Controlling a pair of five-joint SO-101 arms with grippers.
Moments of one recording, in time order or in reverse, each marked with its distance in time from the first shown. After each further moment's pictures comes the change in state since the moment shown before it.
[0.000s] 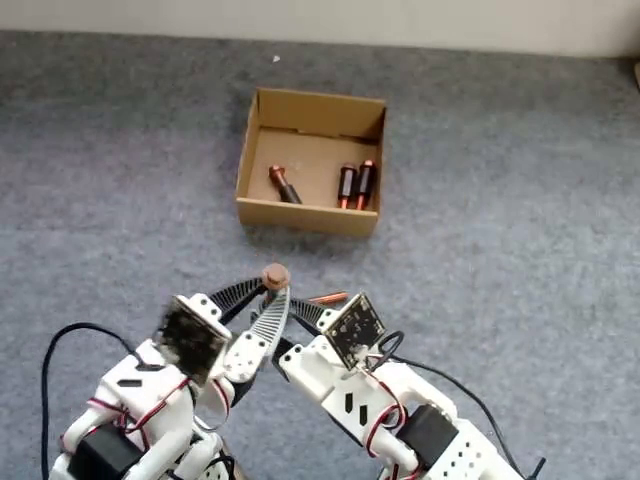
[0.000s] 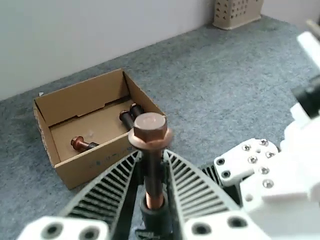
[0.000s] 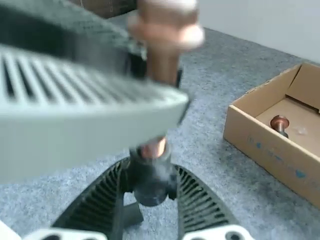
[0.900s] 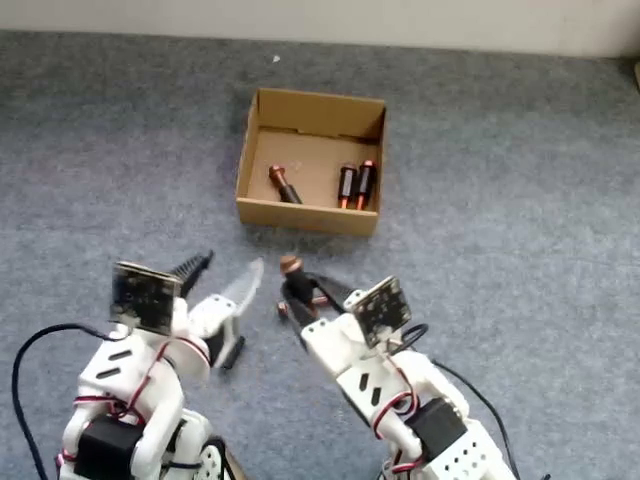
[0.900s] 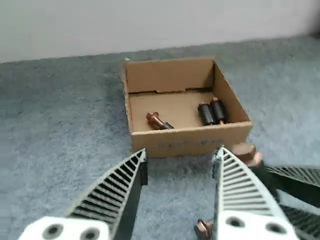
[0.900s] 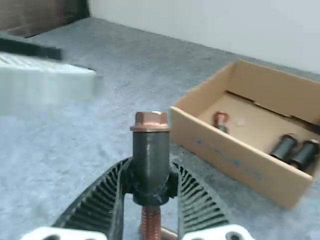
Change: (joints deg) left arm -21.6 0.2 2.8 -3.0 6.4; right arm 12.9 0.2 -0.1 0.0 0.1
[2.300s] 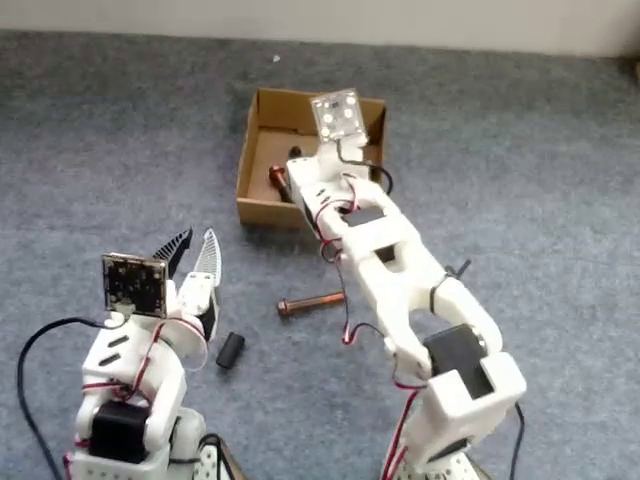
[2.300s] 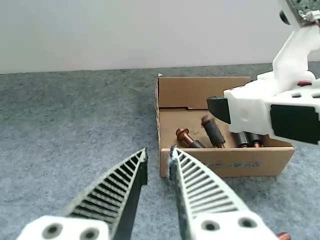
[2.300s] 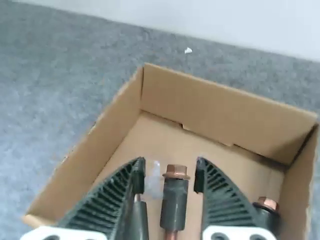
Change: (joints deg) left arm -6.3 0.2 7.8 -11.9 -1.9; right arm 13.5 110.6 -69.1 -27.2 0.1
